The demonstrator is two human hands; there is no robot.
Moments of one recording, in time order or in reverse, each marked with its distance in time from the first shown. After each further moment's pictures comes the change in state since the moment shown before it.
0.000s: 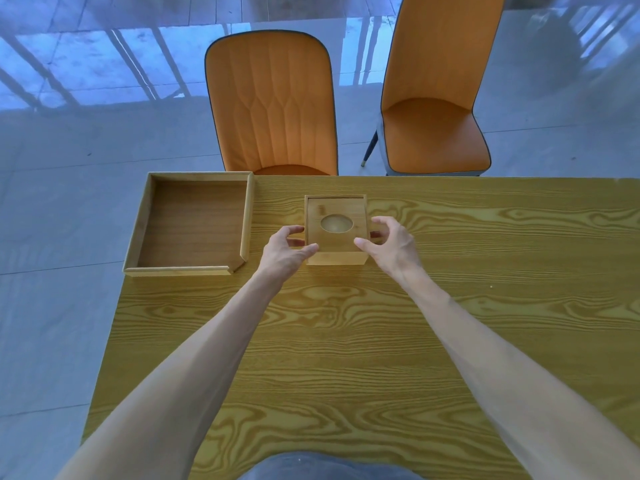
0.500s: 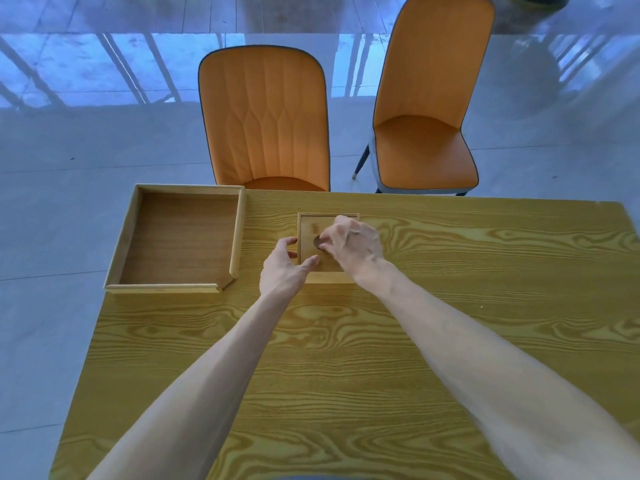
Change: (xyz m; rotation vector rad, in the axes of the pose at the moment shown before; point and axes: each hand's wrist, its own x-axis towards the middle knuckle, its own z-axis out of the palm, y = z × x) left_hand 0.005 0.009 0.017 0.119 0.132 0.018; right_hand 0.024 -0.064 0.023 -0.725 -0.016 -0.512
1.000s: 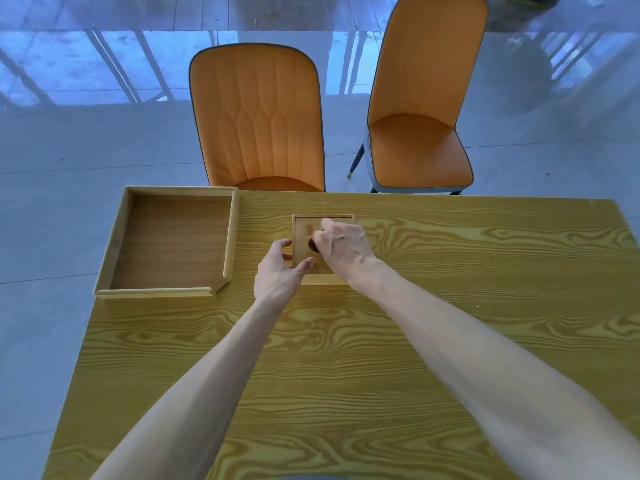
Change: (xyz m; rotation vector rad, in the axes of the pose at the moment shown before) left_hand 0.001 -0.002 0.002 0.015 0.010 0.002; right_hand 0.006 -0.002 0.002 -0.228 -0.093 -0.188
